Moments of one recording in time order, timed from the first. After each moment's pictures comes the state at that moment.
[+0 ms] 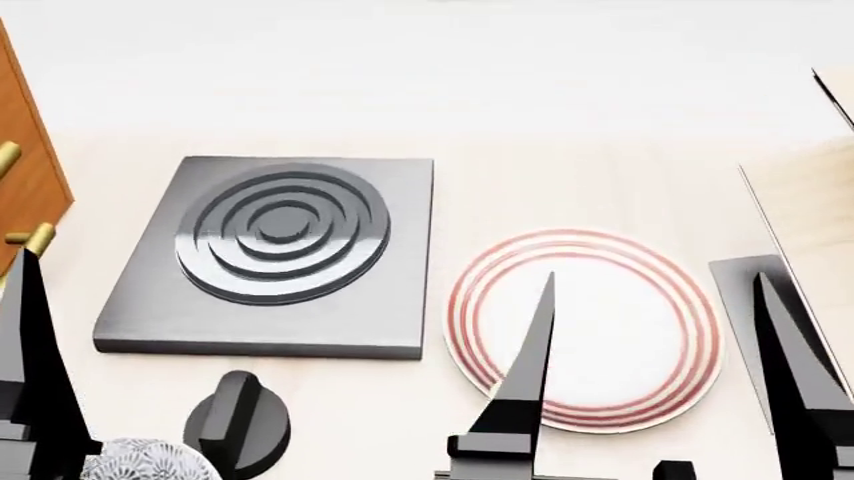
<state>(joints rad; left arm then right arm) -0.18 -0.54 0.21 1.03 -0.48 -0.51 -0.61 0.48 0.90 -0.65 -1.03 0.70 0.42 1.15</state>
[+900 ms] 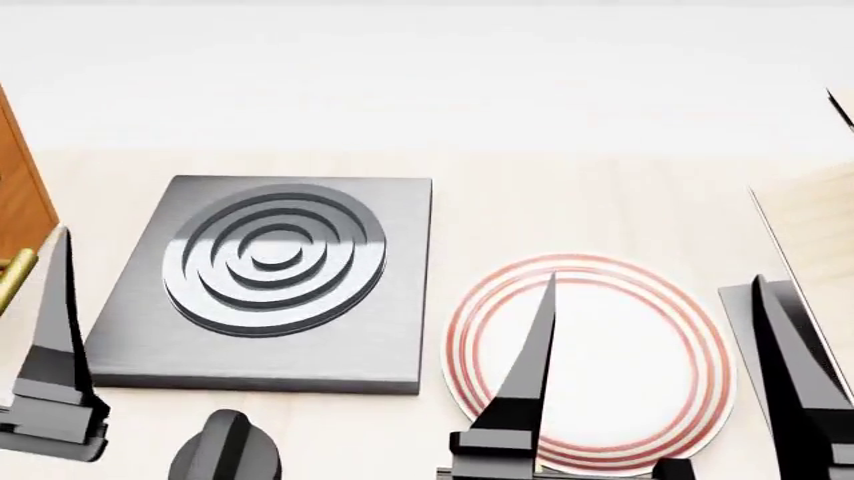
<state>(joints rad) -0.33 -0.72 0.34 0.92 -0.34 -0.55 -0.57 0.51 0.92 -0.70 -1.01 0.72 0.40 1.19</state>
